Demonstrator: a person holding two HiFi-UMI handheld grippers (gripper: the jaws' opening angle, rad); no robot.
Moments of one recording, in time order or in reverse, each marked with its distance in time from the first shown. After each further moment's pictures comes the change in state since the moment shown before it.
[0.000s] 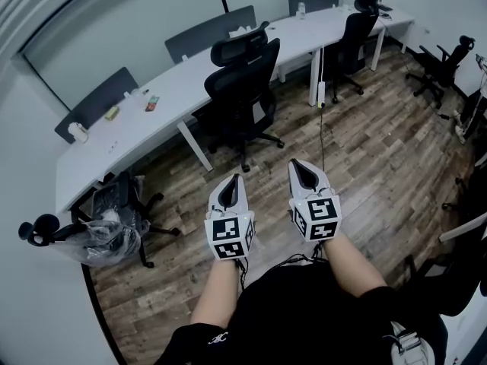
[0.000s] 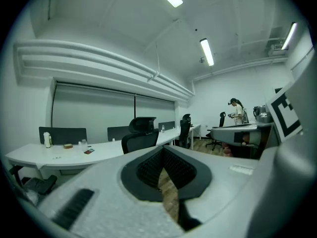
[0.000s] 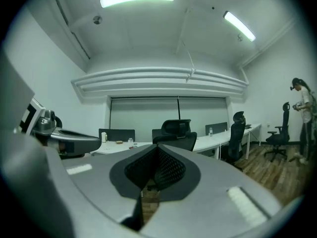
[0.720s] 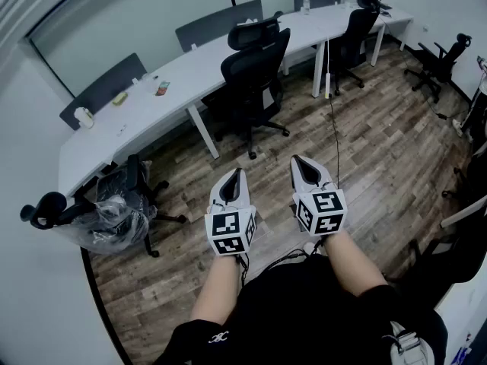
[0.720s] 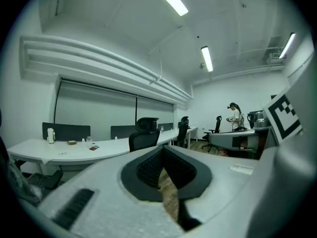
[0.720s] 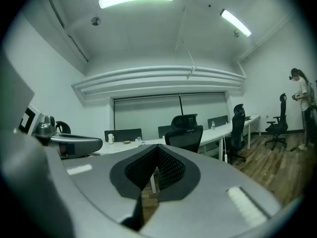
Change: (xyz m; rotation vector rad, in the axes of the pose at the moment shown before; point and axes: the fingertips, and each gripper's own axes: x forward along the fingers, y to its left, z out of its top) left arm -0.109 0.054 -0.015 -0.031 -0.014 -0.040; right arm -0.046 0.115 -0.014 0.076 0.025 -0.005
